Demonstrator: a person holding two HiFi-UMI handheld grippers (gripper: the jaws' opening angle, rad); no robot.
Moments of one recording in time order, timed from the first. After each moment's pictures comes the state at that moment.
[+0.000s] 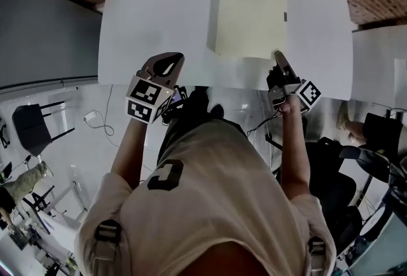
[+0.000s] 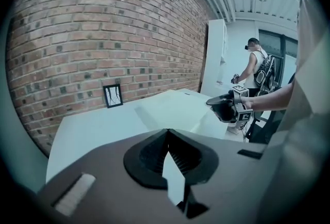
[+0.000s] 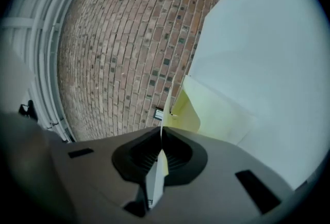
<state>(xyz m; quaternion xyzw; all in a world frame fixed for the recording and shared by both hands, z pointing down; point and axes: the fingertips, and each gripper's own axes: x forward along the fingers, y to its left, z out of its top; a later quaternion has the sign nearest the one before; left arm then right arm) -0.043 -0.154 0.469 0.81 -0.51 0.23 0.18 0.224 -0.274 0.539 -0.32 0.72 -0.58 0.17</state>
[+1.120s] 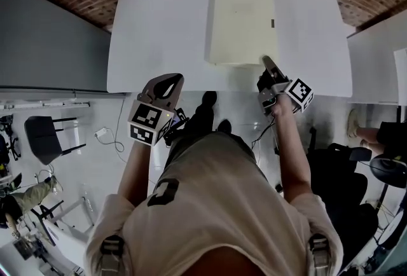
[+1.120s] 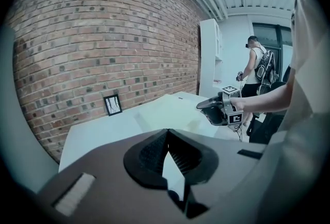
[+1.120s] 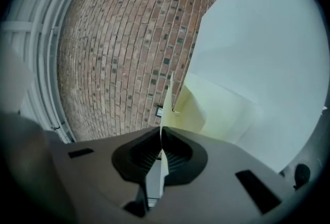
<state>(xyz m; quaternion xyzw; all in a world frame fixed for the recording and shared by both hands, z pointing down) 0.001 -0.095 0.423 0.80 -0.53 0.24 0.13 0.222 -0.243 0.526 -0.32 0.71 -0.60 0.17</state>
